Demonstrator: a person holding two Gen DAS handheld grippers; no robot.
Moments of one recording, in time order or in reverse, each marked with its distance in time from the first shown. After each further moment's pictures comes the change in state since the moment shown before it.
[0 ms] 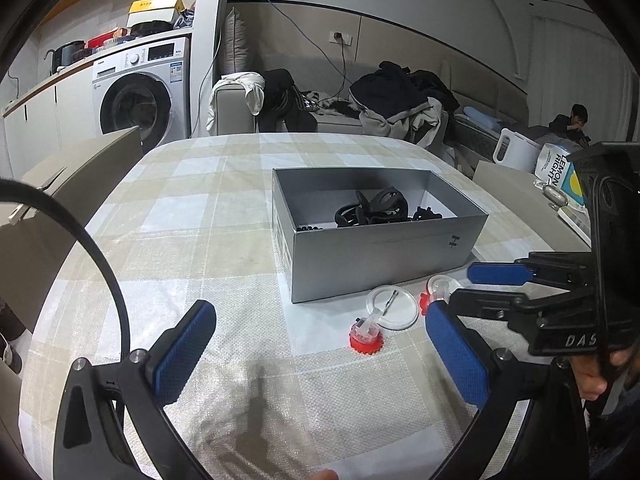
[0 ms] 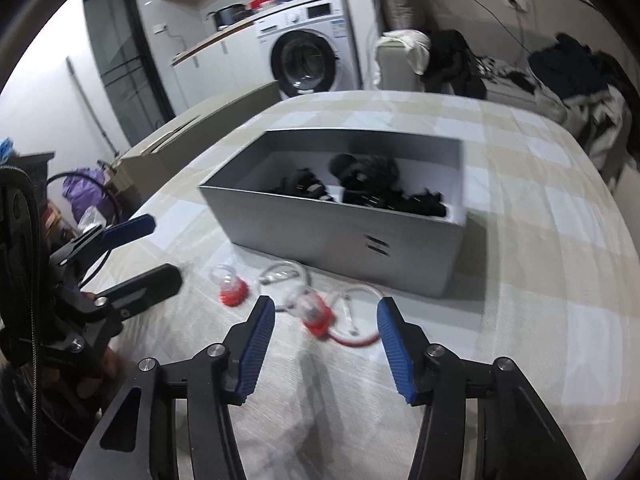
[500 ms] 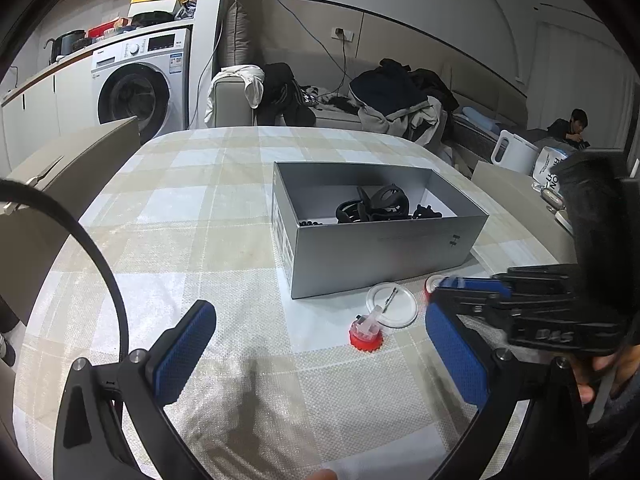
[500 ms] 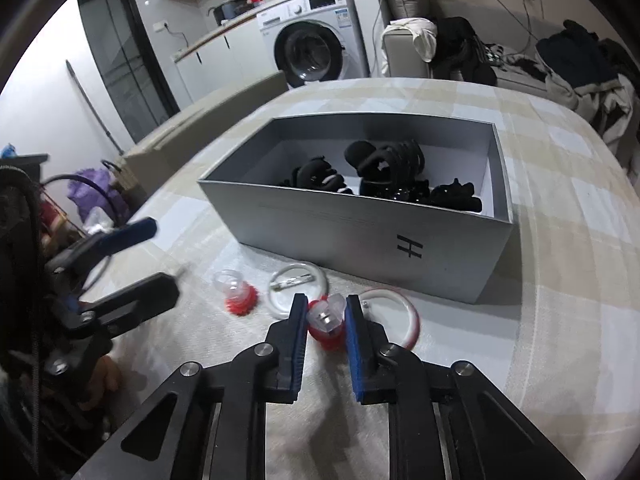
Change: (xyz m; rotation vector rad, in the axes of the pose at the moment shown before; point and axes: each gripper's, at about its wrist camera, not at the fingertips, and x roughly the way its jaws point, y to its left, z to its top) left arm 0.003 0.005 0.001 -0.021 0.022 -0.023; right arm 0.015 -0.002 -0.001 0.050 0.019 0.073
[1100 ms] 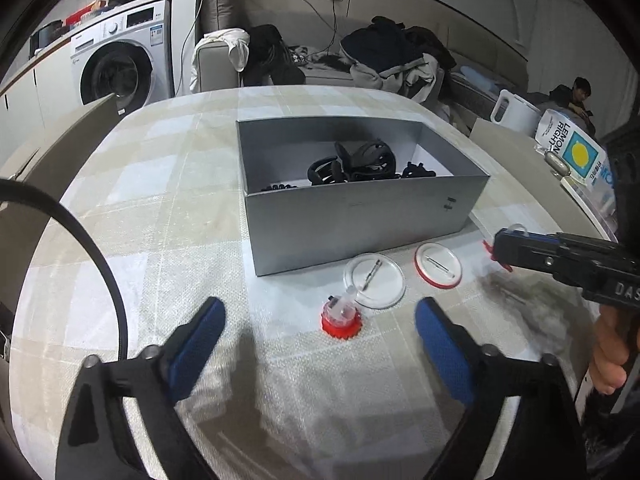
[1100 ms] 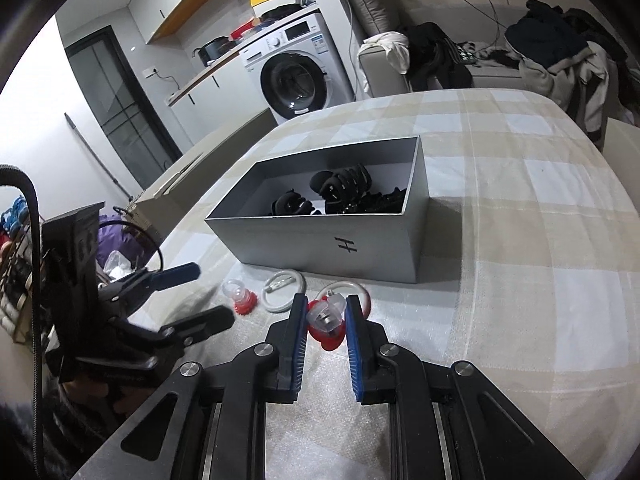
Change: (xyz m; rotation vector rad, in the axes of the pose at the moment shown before) left arm 0.027 -0.016 0.002 0.035 0.165 0.000; right arm -0.049 -0.028 -0.011 0.117 -0.080 0.026
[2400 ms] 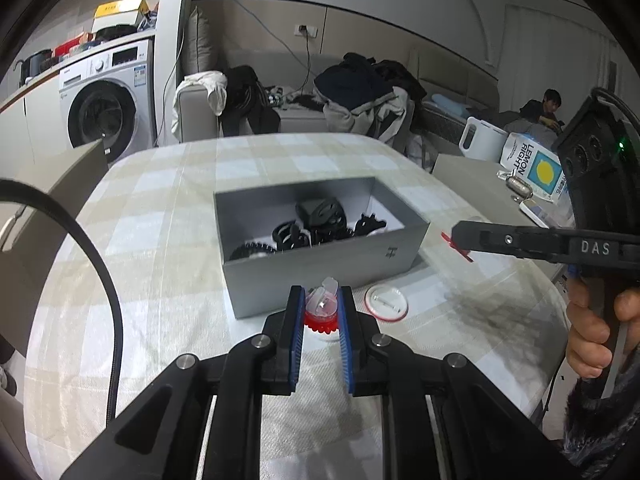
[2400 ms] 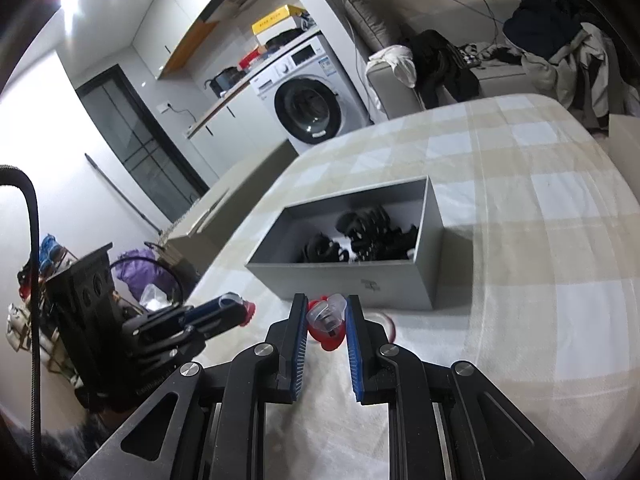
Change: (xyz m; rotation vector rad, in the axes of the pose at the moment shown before) left arm -0.039 -0.018 0.015 0.058 -0.147 -0.067; right arm -0.028 -0.005 0.025 0.088 -0.072 0.117
